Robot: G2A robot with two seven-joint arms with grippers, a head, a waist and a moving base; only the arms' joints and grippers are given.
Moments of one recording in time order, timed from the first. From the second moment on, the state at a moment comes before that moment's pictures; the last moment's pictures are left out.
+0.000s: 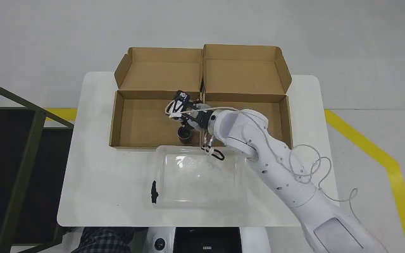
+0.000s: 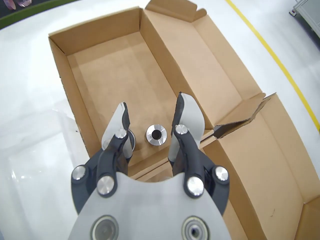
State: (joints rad) left arm -0.01 -0.37 -0.75 -1.25 2.03 -0.40 0.22; right arm -0.80 -1.40 0.86 -1.62 -1.25 -0.40 0.65
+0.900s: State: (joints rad) left arm -0.01 -0.37 -0.75 -1.25 2.03 -0.40 0.22; right arm -1.53 -1.28 1.37 -2.07 -1.47 -0.37 0.10
